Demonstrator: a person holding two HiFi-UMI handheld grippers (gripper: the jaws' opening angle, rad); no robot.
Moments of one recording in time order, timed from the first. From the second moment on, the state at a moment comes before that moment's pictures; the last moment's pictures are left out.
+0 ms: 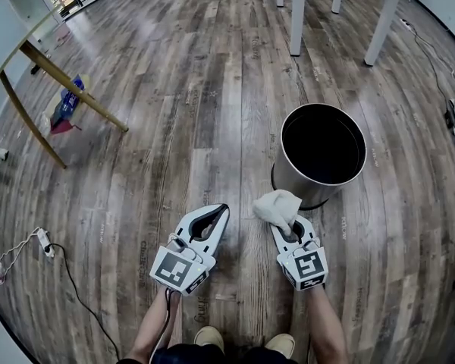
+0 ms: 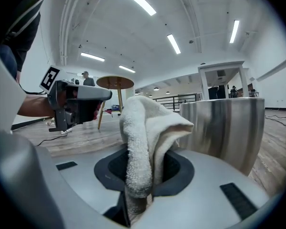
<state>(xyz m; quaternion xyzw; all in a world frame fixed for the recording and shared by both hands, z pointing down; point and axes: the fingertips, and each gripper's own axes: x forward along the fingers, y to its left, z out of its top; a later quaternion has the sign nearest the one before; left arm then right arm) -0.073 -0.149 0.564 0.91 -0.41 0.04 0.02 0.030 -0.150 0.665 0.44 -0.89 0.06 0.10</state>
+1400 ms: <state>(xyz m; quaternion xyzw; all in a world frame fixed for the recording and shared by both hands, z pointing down) -0.081 -0.146 0.576 0.91 -0.41 0.04 0.03 0.210 -0.164 0.695 0.62 -0.77 0.08 0.12</state>
